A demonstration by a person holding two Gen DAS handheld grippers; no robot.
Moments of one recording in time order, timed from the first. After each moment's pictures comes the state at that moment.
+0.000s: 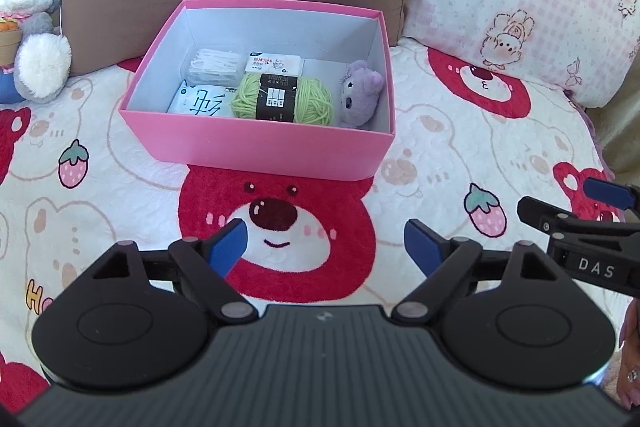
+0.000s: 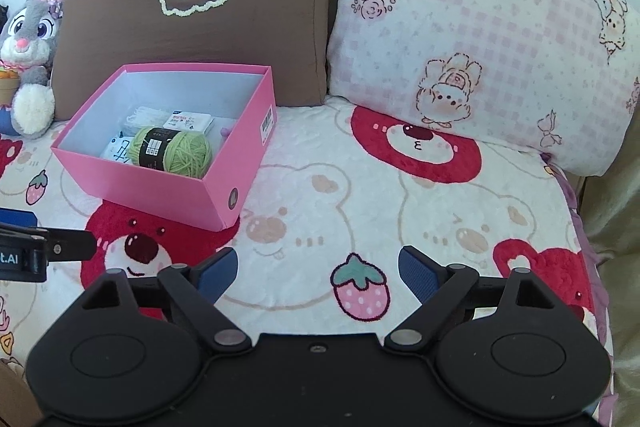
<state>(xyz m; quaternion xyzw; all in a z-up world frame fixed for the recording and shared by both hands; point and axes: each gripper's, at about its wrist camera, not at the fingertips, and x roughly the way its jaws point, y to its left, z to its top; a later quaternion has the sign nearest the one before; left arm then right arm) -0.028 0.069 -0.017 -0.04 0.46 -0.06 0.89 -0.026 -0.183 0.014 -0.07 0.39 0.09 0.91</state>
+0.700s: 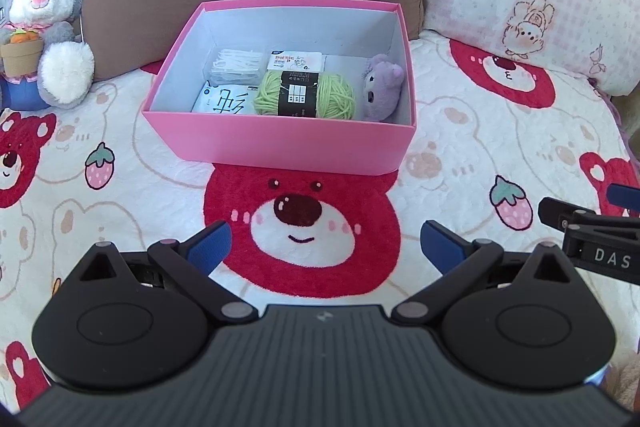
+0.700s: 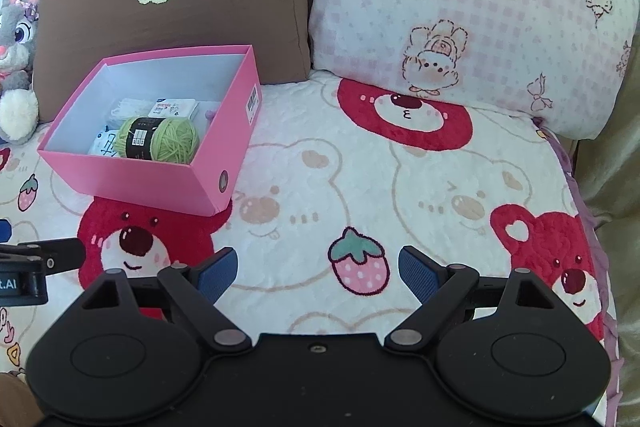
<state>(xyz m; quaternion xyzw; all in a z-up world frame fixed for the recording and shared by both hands) -0.028 0.063 -0.016 0.00 0.47 -0.02 0.88 -0.022 -0.186 0.010 -0.05 0.43 0.07 0.90</state>
